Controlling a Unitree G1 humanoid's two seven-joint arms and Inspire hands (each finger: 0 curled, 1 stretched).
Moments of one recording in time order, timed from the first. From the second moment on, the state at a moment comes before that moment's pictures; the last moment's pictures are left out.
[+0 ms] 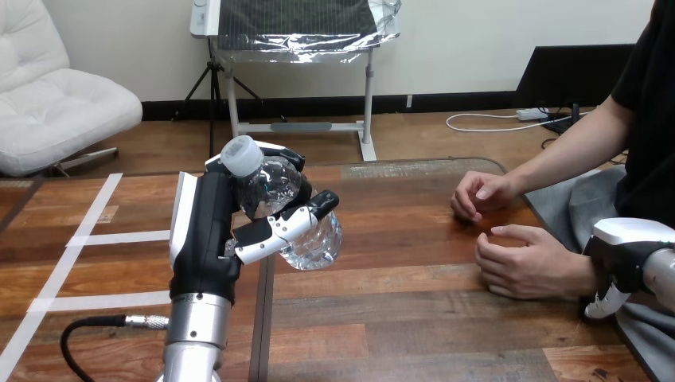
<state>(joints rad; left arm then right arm) 0.01 0.02 -0.06 0.03 0.17 -0.35 0.09 -0.51 -0.76 0.41 0.73 -0.75 0.05 0.36</state>
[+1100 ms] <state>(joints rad) 0.01 0.02 -0.06 0.01 0.16 -0.32 0.09 -0.47 -0.75 0.34 0.74 -0.64 0.06 0.27</state>
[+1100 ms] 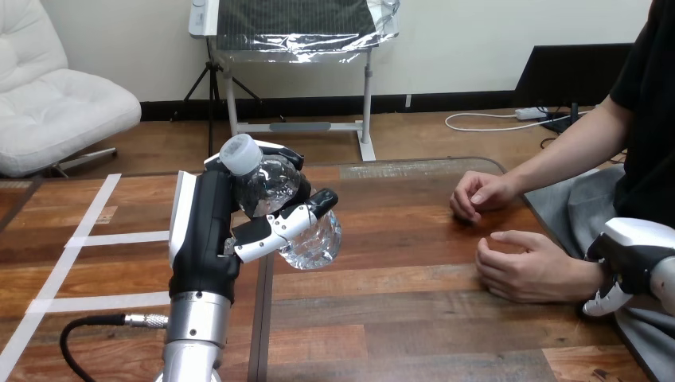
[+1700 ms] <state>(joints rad) 0.01 0.02 -0.06 0.01 0.16 -0.32 0.09 -0.46 -0.75 0.34 0.73 -0.63 0.00 0.23</state>
